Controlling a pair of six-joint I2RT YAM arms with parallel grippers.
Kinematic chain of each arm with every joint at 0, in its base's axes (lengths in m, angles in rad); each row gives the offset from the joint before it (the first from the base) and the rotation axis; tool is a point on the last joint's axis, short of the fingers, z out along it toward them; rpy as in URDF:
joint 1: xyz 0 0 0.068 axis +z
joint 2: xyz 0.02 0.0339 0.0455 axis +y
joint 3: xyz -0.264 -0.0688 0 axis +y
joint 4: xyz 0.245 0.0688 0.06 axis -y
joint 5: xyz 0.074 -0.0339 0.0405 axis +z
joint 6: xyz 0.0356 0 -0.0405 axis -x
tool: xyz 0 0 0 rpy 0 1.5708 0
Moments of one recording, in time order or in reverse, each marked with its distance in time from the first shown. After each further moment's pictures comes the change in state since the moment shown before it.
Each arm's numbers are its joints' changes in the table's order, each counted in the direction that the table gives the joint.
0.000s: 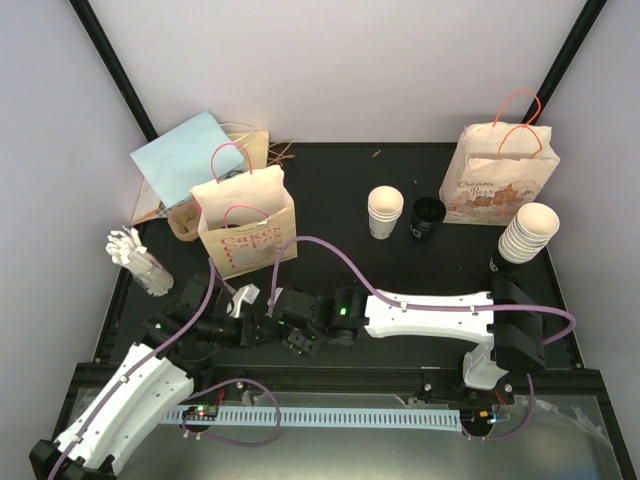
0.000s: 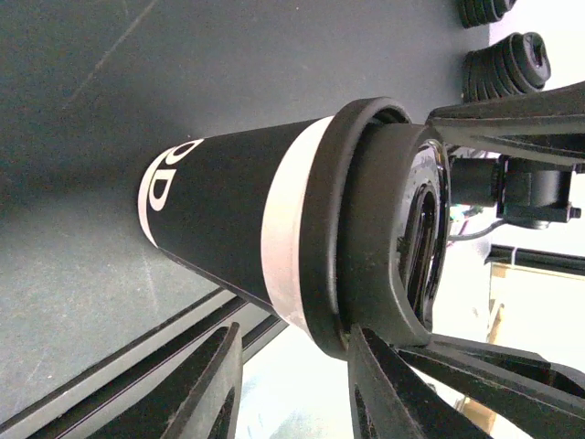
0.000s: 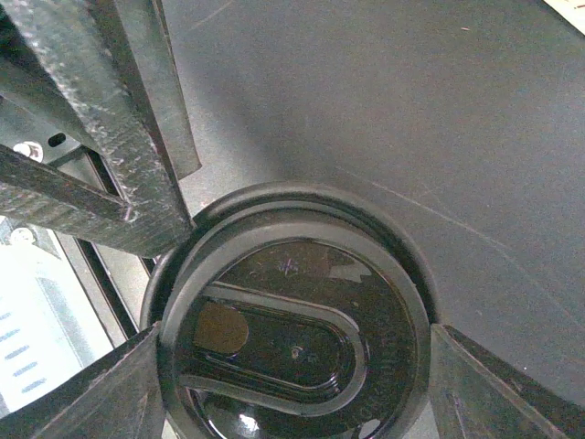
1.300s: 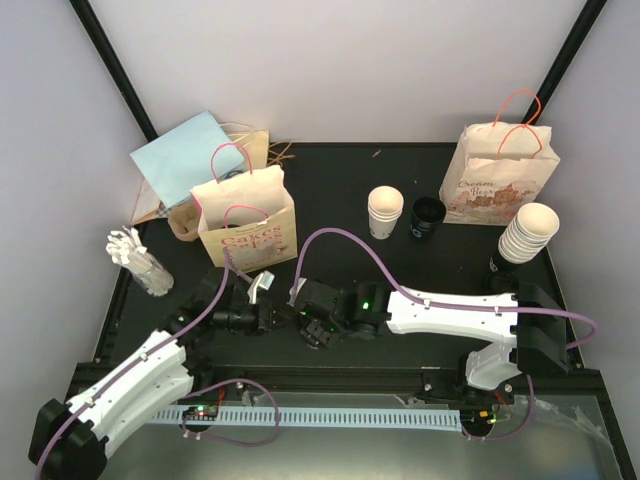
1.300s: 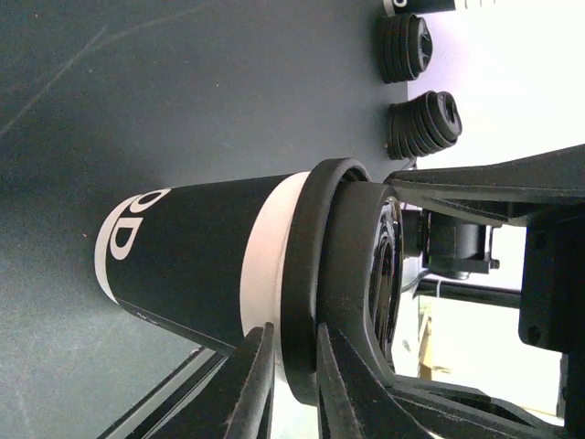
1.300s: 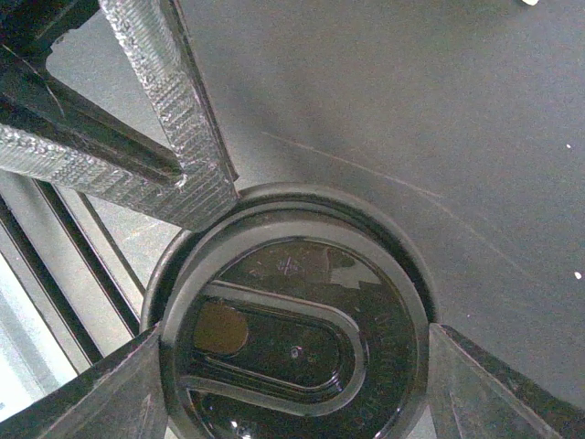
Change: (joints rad) left arm -0.089 0.166 0.150 0.593 -0.043 0.291; right arm -0.066 -0.127 0.143 0.024 -0.022 -0.022
